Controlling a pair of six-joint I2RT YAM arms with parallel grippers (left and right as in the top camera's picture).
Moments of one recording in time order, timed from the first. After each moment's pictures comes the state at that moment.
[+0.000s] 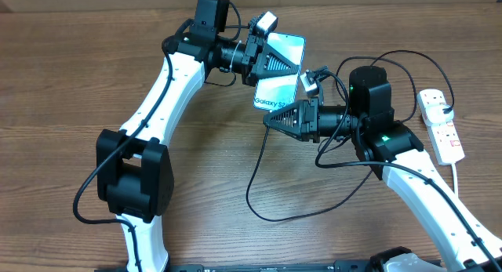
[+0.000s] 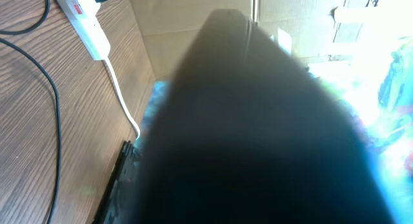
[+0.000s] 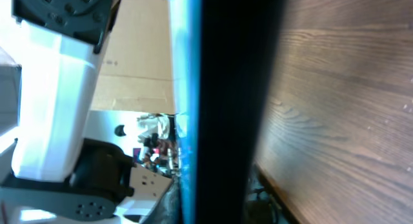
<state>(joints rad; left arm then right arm) -0.31 2.06 1.80 -0.59 1.52 -0.60 0.31 1.35 0.94 -0.09 -1.10 0.94</state>
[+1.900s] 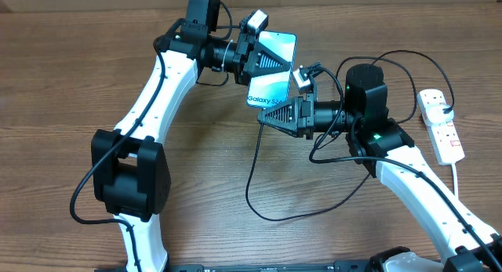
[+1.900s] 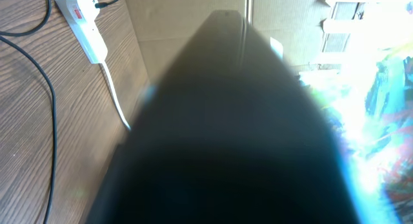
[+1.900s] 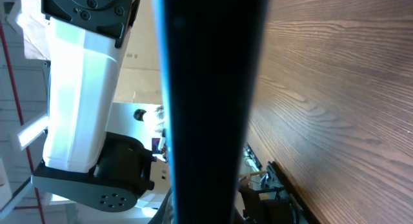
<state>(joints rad) -0.28 2.06 1.80 -0.66 1.55 -0.55 0.32 1.40 0.93 0.14 -1.15 1.11</state>
